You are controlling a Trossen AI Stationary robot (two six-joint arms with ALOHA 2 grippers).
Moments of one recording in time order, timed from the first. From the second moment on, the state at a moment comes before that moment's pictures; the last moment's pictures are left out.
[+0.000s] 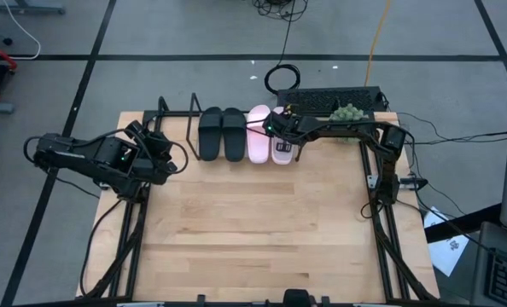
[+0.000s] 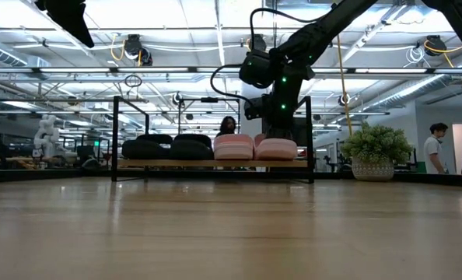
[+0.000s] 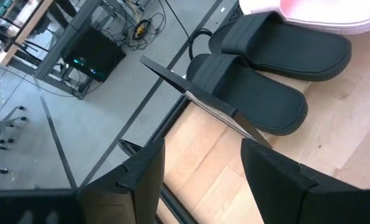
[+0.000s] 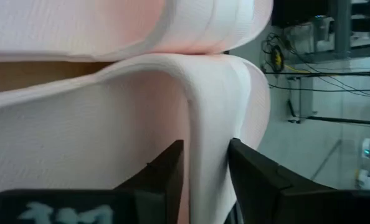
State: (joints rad) left arm -0.20 0.99 1.17 -1.51 -0.89 -0.64; right arm -0.42 1.91 1.30 -0.46 0.61 -0.43
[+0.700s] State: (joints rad) left arm -0.20 0.99 1.17 -1.51 -0.89 -0.65; right arm -0.37 1.91 1.30 -0.50 0.63 -0.43
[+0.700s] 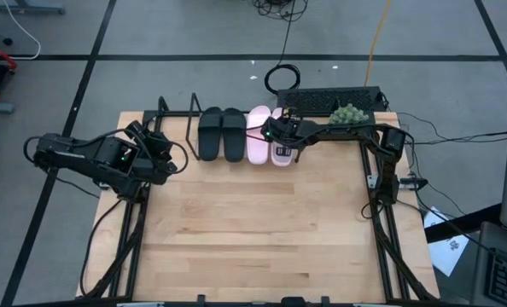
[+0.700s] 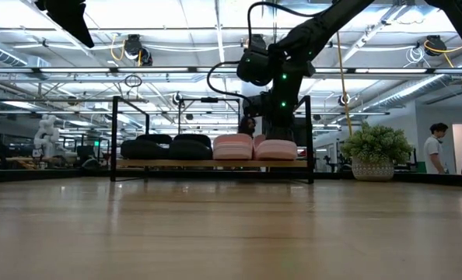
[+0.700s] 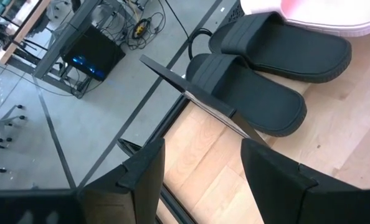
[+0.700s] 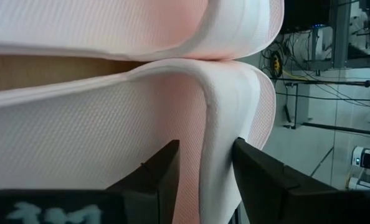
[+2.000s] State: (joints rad) left arm -0.20 0.99 1.17 -1.51 -0.89 -0.66; right arm -0.39 1.91 1.30 -0.50 0.68 -0.46
